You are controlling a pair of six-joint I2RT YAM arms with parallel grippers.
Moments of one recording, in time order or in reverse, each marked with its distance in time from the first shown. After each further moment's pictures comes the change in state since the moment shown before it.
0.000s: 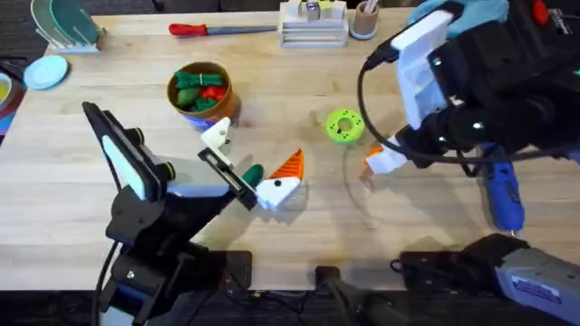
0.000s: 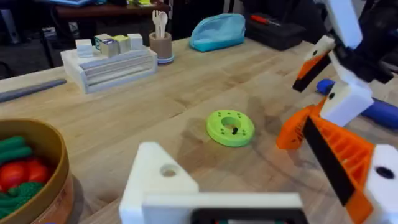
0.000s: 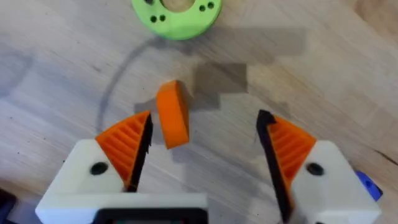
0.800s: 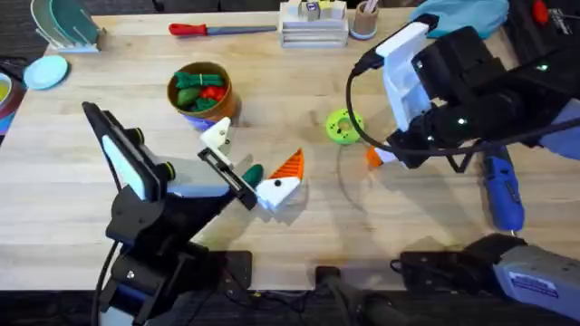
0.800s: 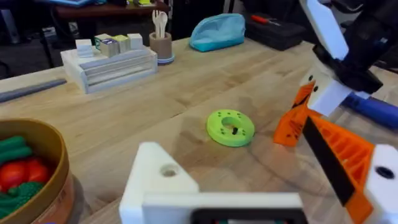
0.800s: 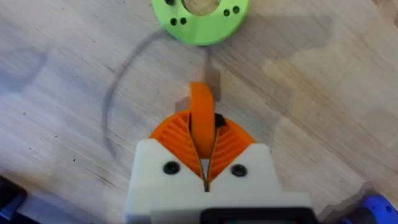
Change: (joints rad) left arm 0.000 0.000 0.000 0.000 0.000 0.000; right arm 0.003 0.085 0.002 0.027 -0.073 -0.046
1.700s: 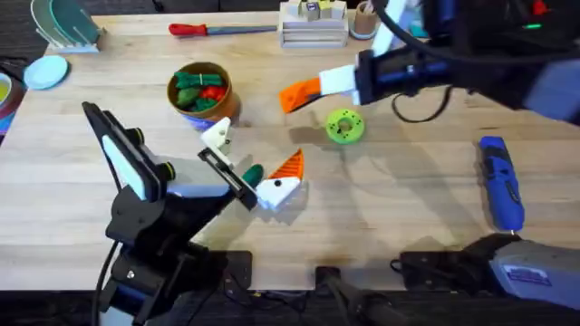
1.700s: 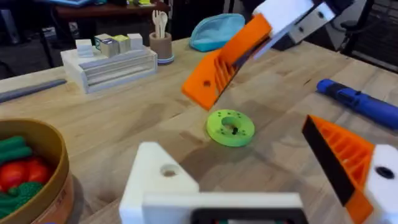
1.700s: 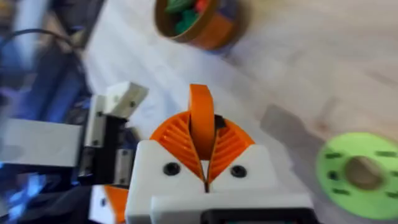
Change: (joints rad) left arm 0.000 0.000 0.000 0.000 0.000 0.000; right arm 0.000 0.129 0.154 0.487 -0.658 0.484
